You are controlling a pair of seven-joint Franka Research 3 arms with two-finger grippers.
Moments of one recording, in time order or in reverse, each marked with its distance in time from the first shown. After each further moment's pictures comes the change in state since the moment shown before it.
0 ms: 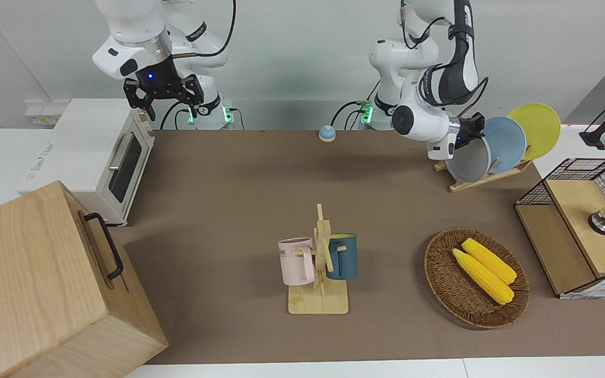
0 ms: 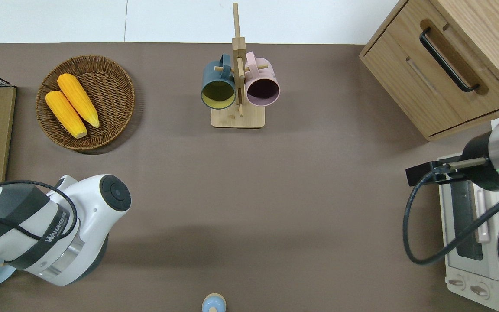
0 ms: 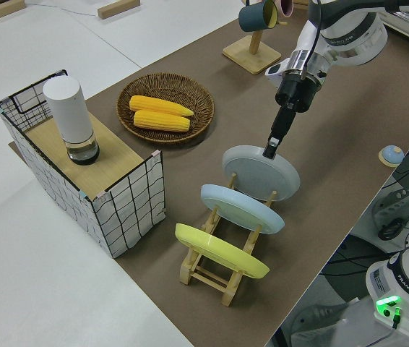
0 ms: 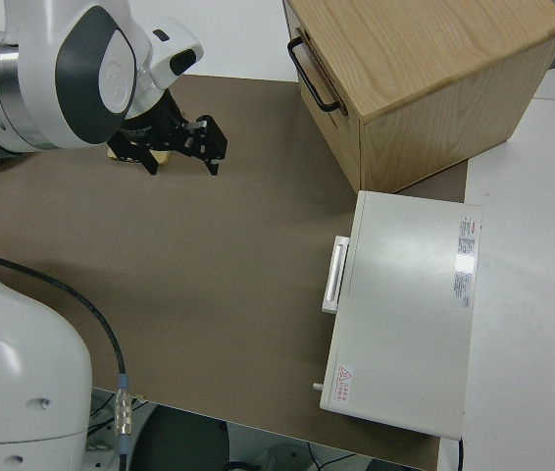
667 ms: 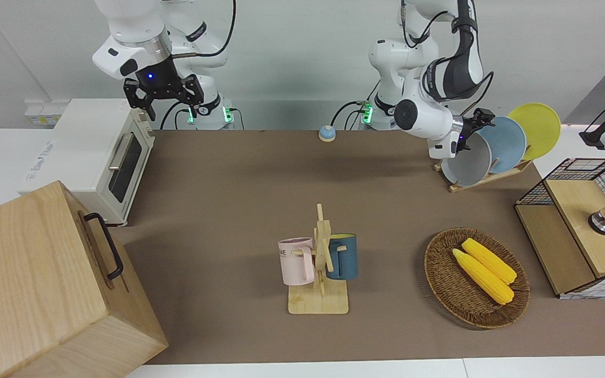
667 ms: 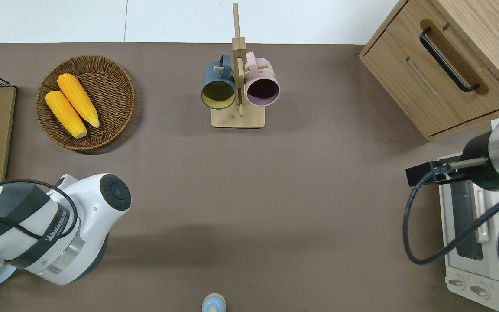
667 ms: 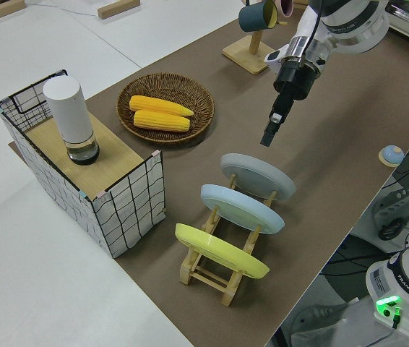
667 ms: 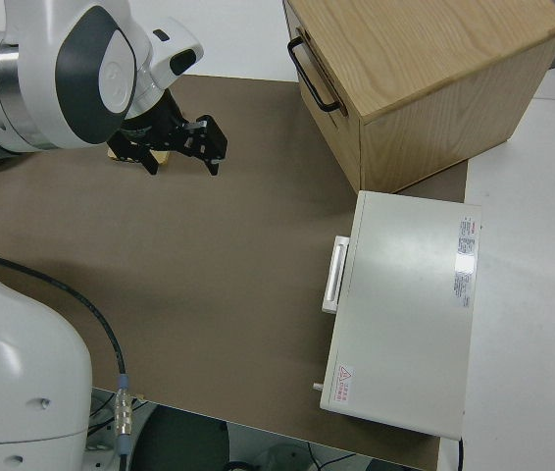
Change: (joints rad) left arm 0.000 0.002 -0.001 0.085 -0.055 0.013 0.055; right arm 0.000 0.000 0.000 0.000 0.000 0.000 0.000
